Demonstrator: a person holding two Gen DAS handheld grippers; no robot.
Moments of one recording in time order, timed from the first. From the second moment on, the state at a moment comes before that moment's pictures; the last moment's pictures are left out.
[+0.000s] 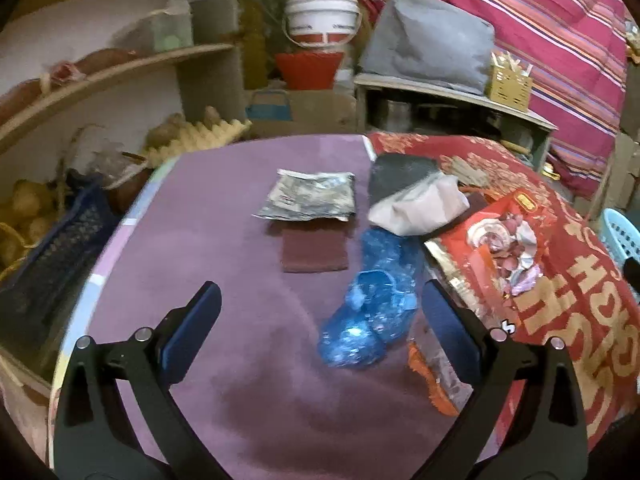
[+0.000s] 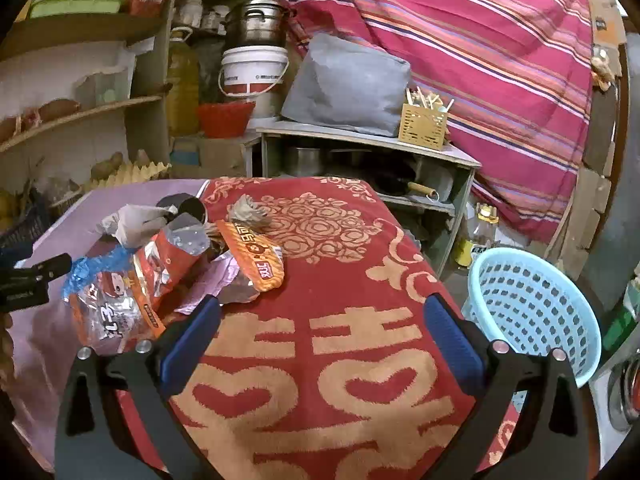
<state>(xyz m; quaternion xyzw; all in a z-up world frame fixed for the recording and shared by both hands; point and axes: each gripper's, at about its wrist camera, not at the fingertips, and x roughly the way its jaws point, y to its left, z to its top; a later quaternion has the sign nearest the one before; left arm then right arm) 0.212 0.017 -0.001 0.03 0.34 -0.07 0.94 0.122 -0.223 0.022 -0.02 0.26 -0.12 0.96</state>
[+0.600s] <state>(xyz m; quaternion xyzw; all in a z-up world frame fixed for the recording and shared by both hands) 0.208 0.030 -0.006 -0.01 0.36 -0.12 0.92 0.125 -0.194 0.014 -0.03 0.28 -0.10 0.95</state>
